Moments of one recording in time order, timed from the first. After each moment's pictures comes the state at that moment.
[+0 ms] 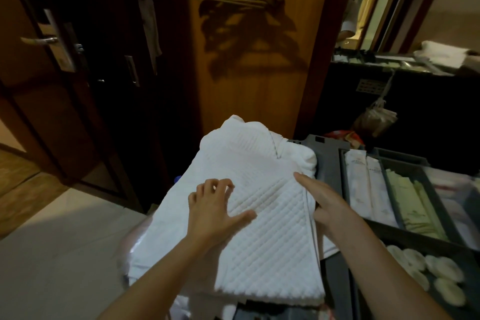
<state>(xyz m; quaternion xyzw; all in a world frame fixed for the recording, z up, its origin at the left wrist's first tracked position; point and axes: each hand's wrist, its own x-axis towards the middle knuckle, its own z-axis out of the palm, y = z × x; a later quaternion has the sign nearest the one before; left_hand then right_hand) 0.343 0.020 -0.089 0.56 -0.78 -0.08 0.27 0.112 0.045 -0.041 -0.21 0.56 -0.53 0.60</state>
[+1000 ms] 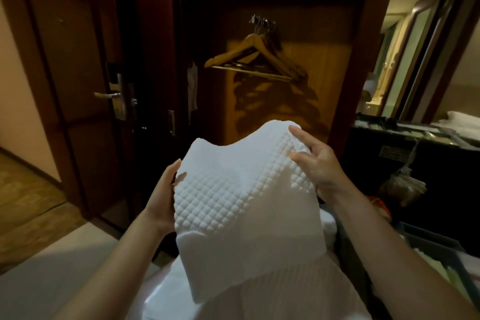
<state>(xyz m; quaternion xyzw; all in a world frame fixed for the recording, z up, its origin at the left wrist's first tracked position) 0.445 -0.012 0.060 0.26 -0.35 -0.75 0.49 0.167 -0.004 0.129 -0.59 0.42 -0.57 0.39</state>
